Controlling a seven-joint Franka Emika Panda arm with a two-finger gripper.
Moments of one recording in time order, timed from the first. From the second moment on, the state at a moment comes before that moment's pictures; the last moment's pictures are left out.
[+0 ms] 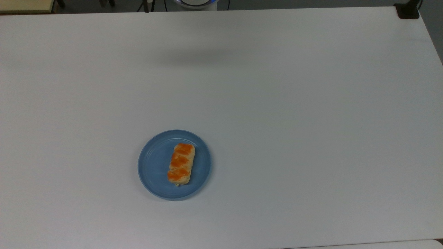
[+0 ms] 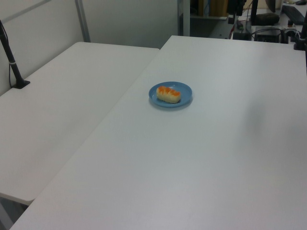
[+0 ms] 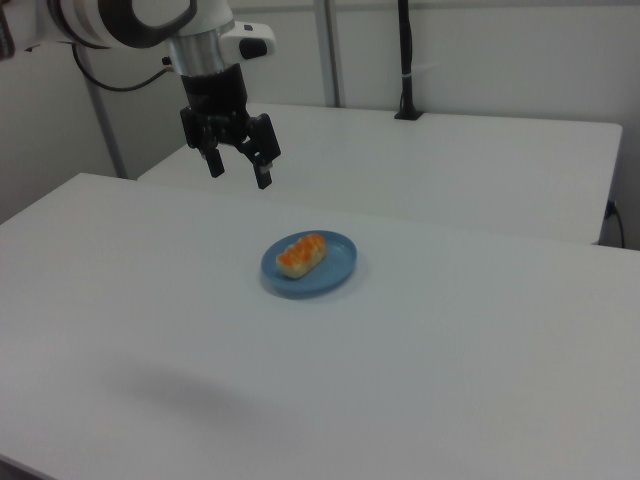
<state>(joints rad) -0.13 0.00 -0.02 -1.55 -0.03 1.62 -0.05</state>
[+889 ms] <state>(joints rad) -0.13 0.00 -0.02 -1.55 -0.03 1.62 -0.18</state>
